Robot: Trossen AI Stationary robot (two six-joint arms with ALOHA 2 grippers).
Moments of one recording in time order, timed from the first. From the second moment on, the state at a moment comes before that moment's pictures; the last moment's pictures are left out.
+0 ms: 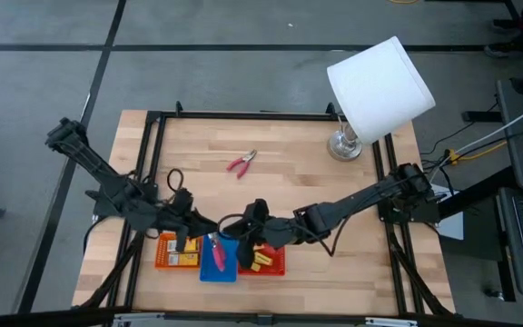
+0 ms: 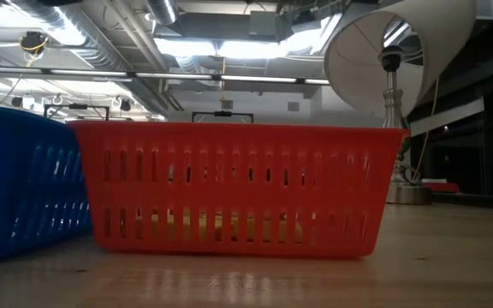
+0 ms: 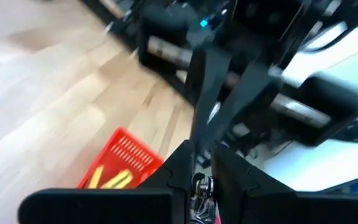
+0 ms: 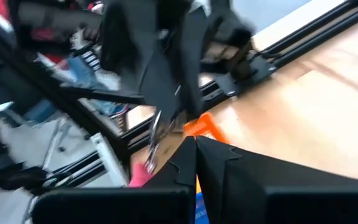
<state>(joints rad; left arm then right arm) -0.69 1.00 0.74 -0.02 -0.61 -1.00 0.41 1.94 1.62 -0.04 0.44 0.69</state>
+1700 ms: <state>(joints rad) -0.64 1.44 0.80 -0.36 -0.54 -1.77 0.84 1.91 1.62 -0.70 0.83 1.48</state>
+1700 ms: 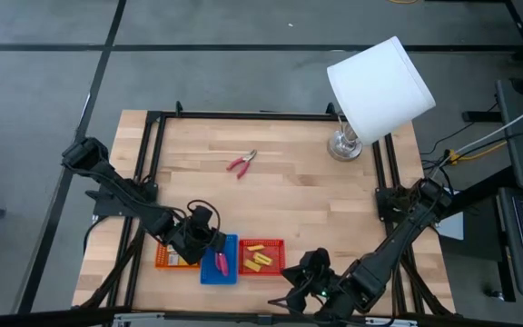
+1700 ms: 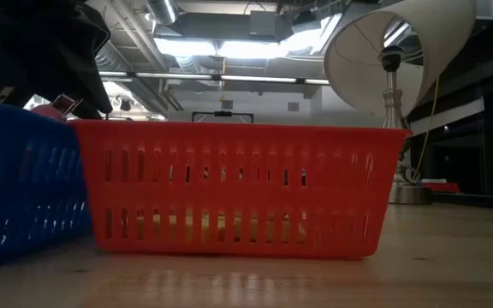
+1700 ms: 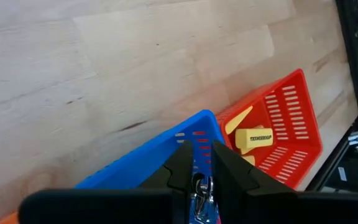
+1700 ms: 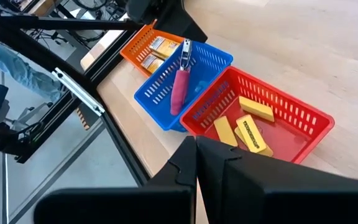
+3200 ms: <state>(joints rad) 0.29 1.43 0.80 -0.34 0.04 -0.65 0.86 1.84 1.62 -0.92 1.01 1.86</state>
